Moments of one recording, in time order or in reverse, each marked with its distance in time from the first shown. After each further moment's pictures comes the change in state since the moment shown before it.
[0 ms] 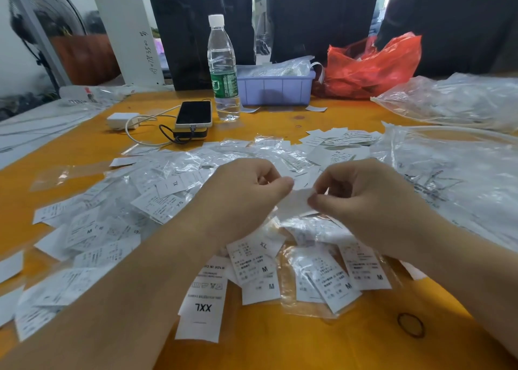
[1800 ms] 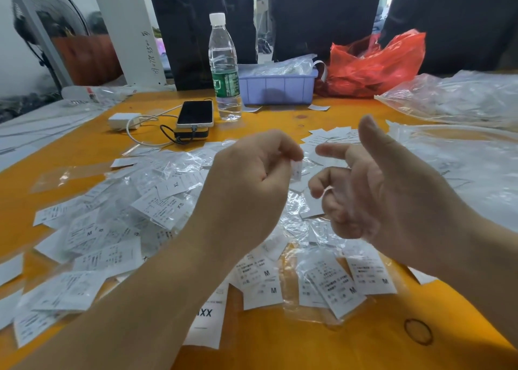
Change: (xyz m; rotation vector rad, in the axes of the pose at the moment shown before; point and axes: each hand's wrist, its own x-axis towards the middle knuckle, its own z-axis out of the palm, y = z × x) left_hand -0.012 0.016 0.003 -0.194 0.293 0.323; right_hand -0.002 -0.013 -0.007 1.101 -0.278 0.296
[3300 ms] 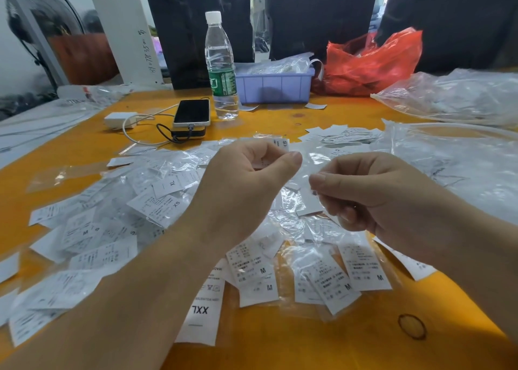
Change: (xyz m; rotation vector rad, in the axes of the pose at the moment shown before) left_hand 0.004 -0.005 0.000 -0.161 -0.088 -0.216; right_hand -0.001 -0.003 -0.007 -0.389 0.000 -0.051
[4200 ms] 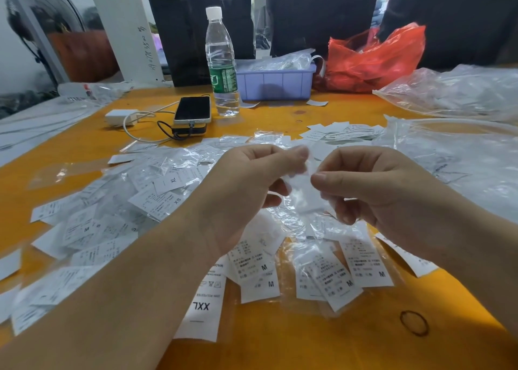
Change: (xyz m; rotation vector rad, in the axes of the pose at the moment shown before) left_hand 0.002 0.004 -0.001 -0.387 -0.183 -0.272; right_hand 0.000 0.001 0.001 -0.042 0.017 -0.095
